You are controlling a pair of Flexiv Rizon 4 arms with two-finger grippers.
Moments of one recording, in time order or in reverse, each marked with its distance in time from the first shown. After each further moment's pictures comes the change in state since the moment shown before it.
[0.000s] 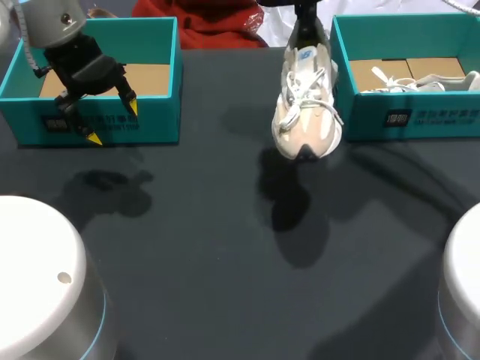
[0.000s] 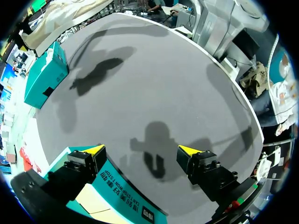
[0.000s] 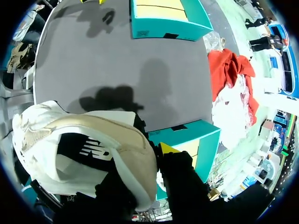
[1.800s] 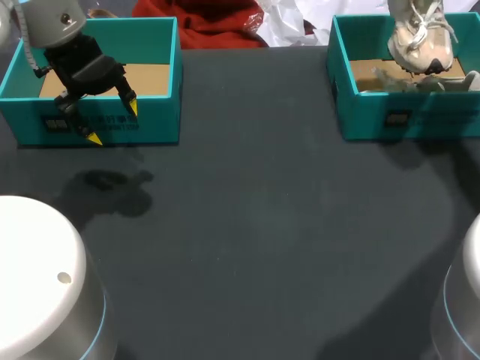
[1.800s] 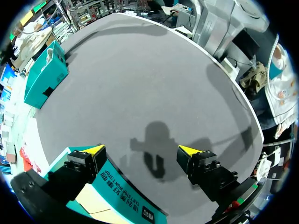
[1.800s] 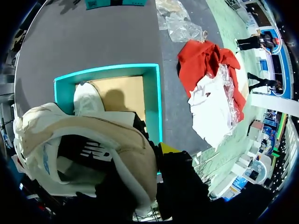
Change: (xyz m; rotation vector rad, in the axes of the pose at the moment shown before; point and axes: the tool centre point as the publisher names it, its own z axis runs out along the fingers) left arm 0.000 0.000 0.000 0.000 0.000 0.000; right arm -0.246 -0.207 0.076 -0.029 -0.123 -0.024
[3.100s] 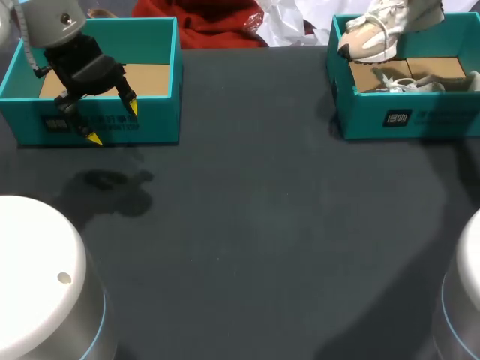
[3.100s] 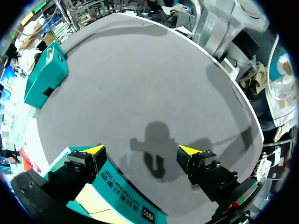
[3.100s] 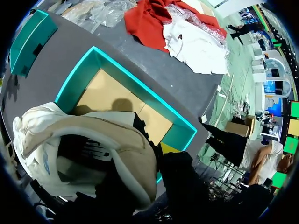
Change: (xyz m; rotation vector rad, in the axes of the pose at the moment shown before) left arm 0.000 0.000 0.000 0.000 0.000 0.000; right arm 0.023 -0.056 0.036 0.181 0.072 0.823
